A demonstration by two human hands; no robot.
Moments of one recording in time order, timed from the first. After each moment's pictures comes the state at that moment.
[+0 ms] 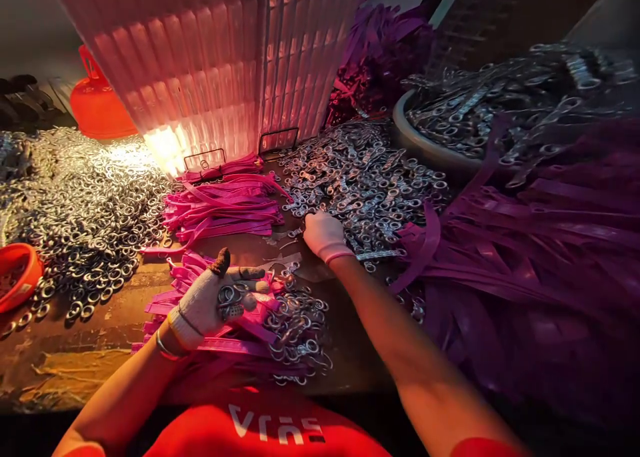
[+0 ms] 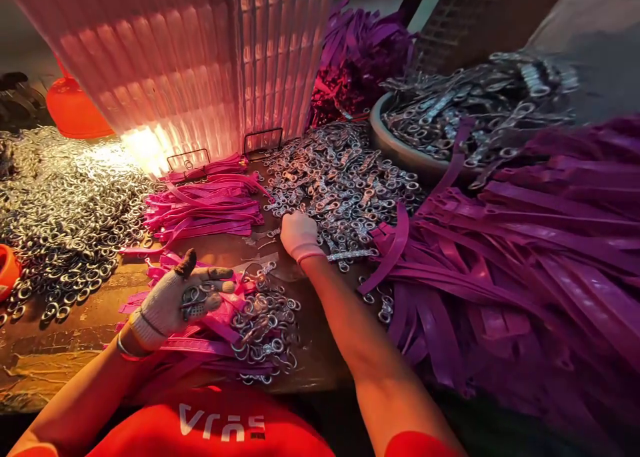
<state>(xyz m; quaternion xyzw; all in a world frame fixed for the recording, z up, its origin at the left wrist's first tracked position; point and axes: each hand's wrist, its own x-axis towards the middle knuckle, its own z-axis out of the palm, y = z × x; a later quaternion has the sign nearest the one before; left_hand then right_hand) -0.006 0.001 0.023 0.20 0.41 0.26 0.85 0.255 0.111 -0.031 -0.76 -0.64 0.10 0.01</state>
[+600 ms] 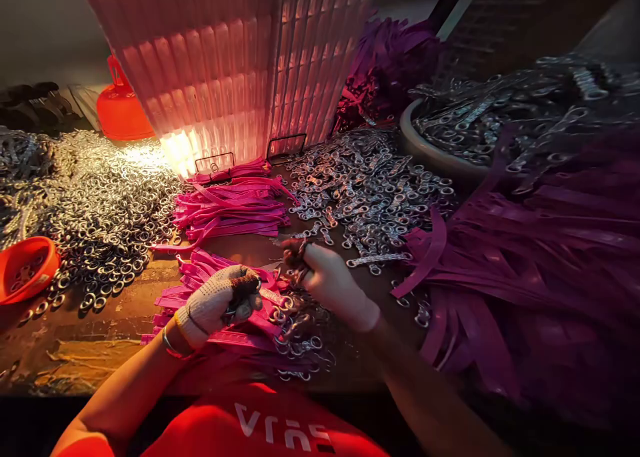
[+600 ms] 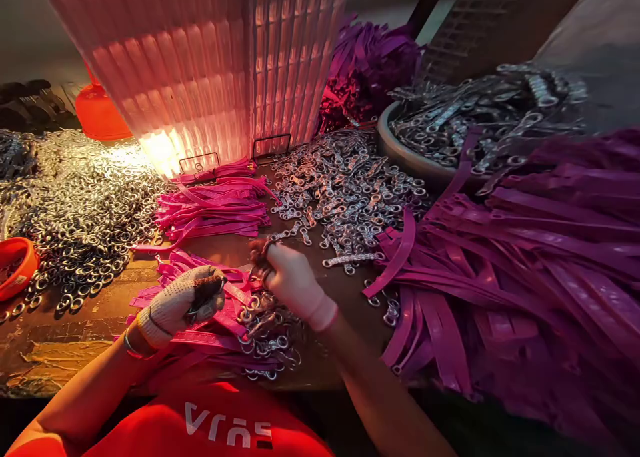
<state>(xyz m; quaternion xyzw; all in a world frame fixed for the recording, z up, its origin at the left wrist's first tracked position) -0.002 -0.021 0.025 0.40 0.44 0.27 0.75 0.222 0.006 -0.003 -0.52 -0.76 0.23 0.31</state>
